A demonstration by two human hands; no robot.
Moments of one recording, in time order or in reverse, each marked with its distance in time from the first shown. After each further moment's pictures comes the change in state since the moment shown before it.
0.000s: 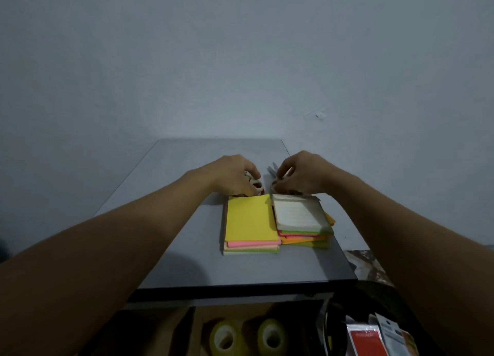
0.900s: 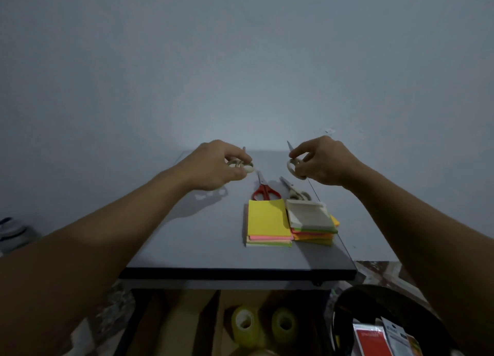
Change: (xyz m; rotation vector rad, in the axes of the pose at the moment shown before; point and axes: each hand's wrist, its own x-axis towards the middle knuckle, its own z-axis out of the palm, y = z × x) left_hand -0.099 -0.009 -0.058 -0.139 0.341 0.065; right_hand -0.053 -0.042 -0.049 0.153 0.213 -0.067
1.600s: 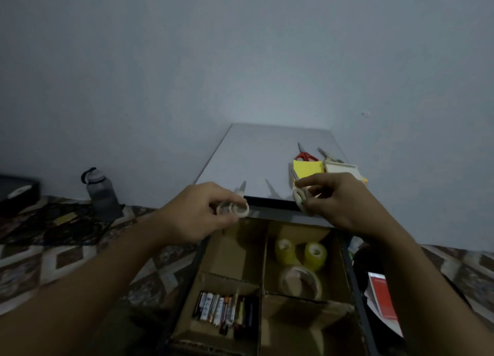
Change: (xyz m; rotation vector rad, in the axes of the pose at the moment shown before) left_hand -0.260 -0.008 -0.018 -0.125 -0.035 -0.103; right_hand -0.197 -0.083 0.051 0.237 -0.071 -0.093
